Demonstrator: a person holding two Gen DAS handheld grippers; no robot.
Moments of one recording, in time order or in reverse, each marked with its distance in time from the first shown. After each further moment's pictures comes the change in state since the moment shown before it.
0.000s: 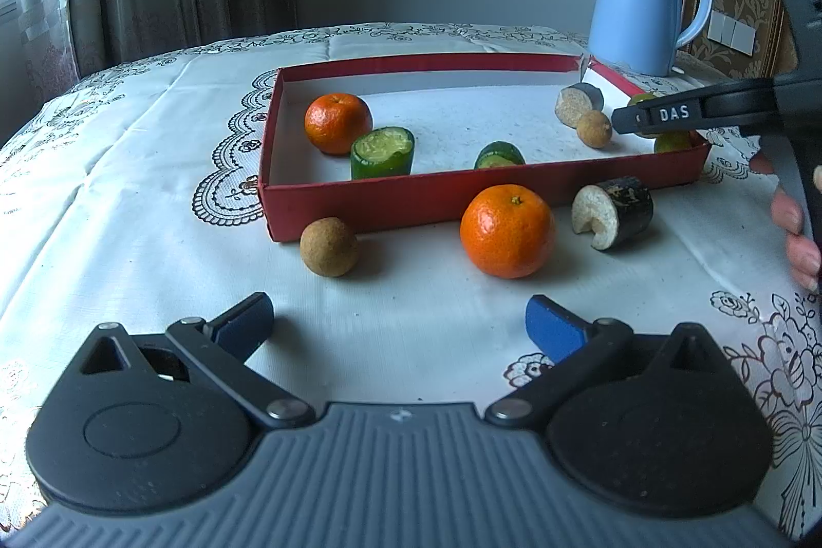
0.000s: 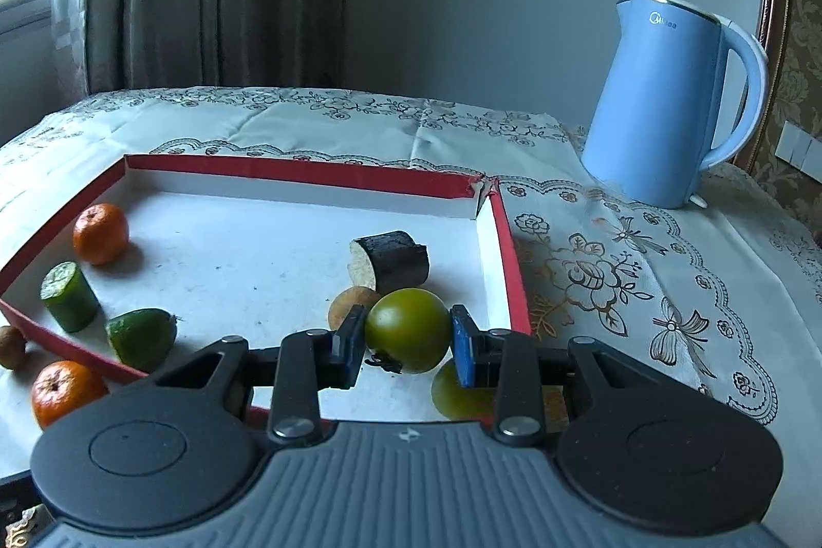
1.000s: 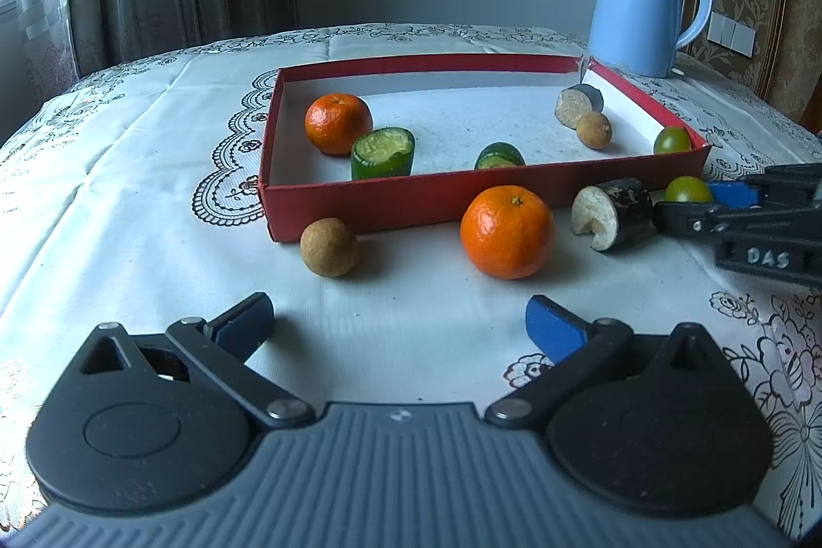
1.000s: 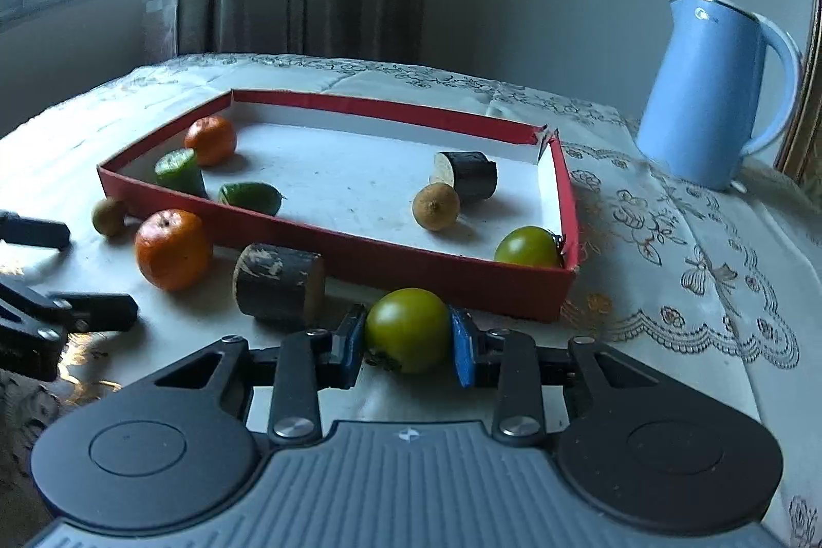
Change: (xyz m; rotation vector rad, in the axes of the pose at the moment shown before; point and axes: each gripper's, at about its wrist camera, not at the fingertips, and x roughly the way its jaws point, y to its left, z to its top) left arm 0.000 0.000 0.000 -0.001 -0.001 -0.001; right arm -0.050 0.003 -0.055 -0.082 0.000 0.167
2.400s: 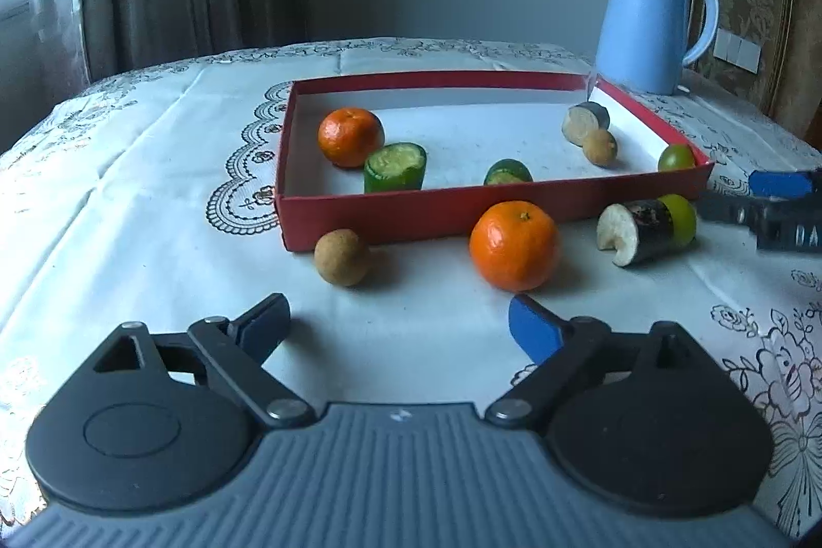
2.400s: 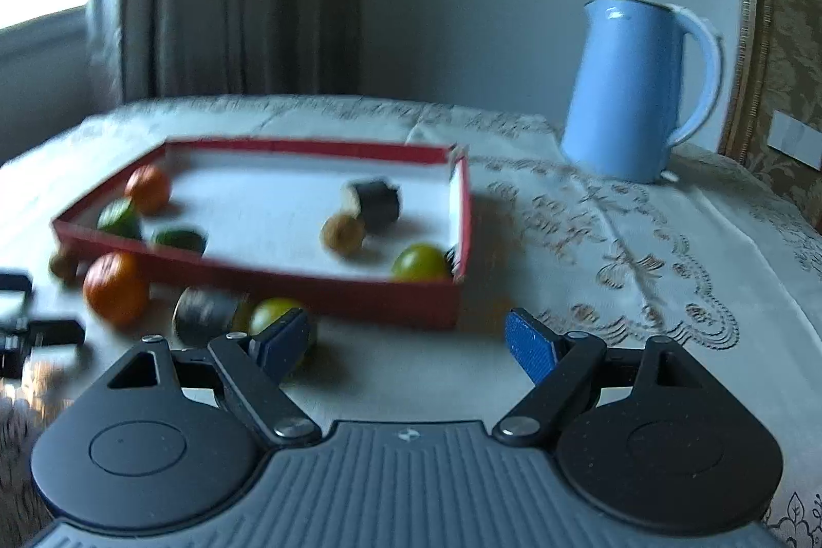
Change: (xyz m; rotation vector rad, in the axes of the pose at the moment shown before) left arm -0.006 0.002 0.001 -0.022 -0.030 0.013; right arm -0.017 -0.033 -0.005 0.069 -0.054 -0.096
